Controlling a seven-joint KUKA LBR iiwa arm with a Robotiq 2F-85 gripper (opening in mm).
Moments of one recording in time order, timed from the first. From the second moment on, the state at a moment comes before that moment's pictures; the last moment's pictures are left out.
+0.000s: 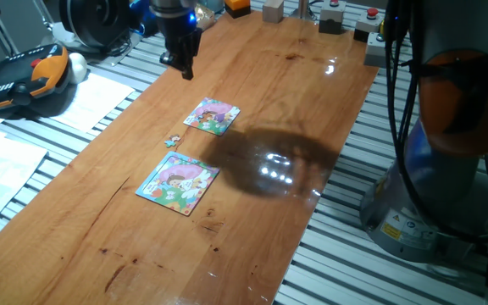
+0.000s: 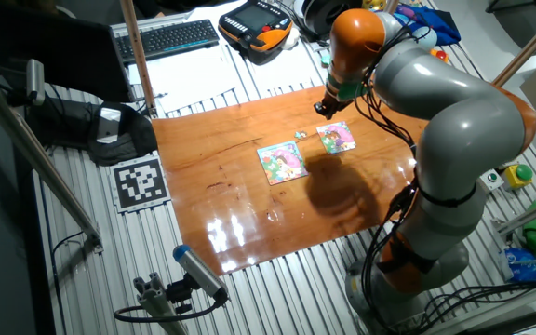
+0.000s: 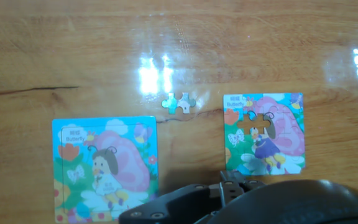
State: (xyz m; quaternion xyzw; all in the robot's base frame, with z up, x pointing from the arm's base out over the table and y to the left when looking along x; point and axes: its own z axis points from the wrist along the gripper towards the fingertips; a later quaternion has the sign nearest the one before) arm 0.543 0.004 0.219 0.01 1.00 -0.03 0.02
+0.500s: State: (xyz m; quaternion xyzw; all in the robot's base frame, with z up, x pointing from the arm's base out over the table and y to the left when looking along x) arm 0.570 0.018 0.181 0.04 1.00 -0.03 0.02
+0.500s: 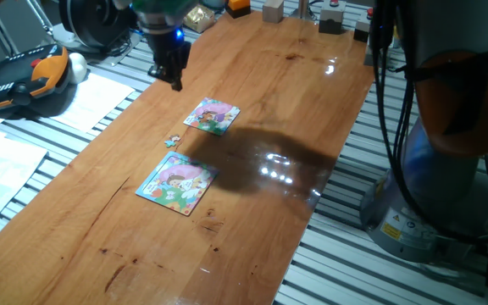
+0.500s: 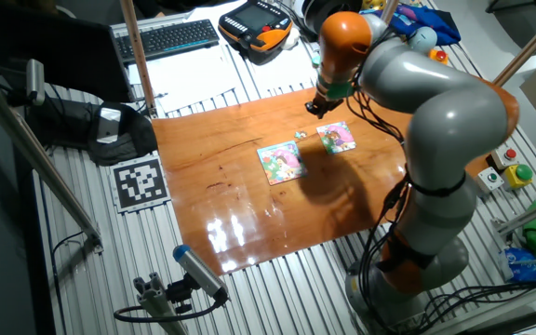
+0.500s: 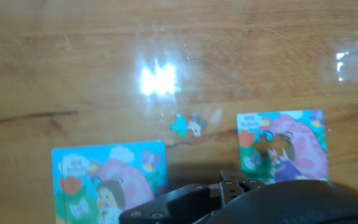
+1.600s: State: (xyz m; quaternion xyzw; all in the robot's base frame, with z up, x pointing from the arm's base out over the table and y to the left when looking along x) arm 0.585 0.024 0.157 0.18 0.98 -0.03 0.01
